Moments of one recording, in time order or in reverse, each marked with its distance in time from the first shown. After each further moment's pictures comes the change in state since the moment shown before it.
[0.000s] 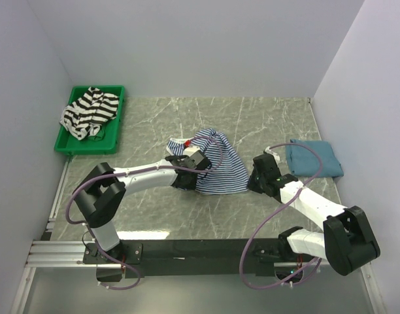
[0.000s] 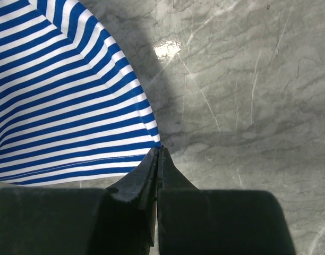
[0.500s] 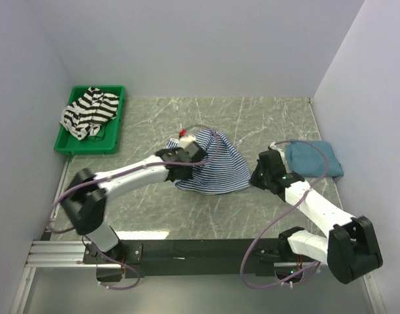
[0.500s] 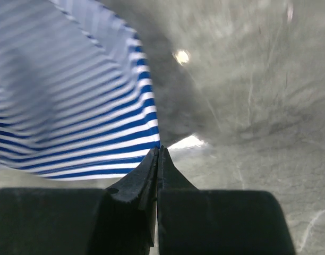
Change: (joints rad) left arm 0.016 -0.092 0.061 -0.074 -0.068 0.017; right arm -0.039 -0.063 0.037 -0.059 -0.029 -0.009
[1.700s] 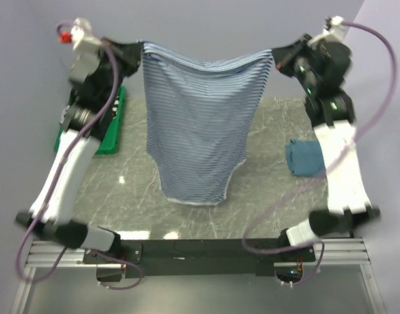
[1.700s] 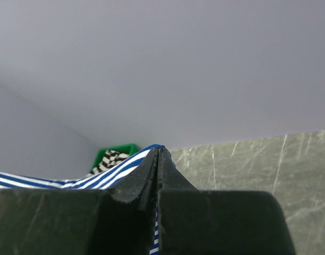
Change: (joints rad) left arm 0.511 -0.322 0.549 0.468 0.272 -0.071; right arm -0.201 0.251 1.315 -0.101 -0.163 -0.118
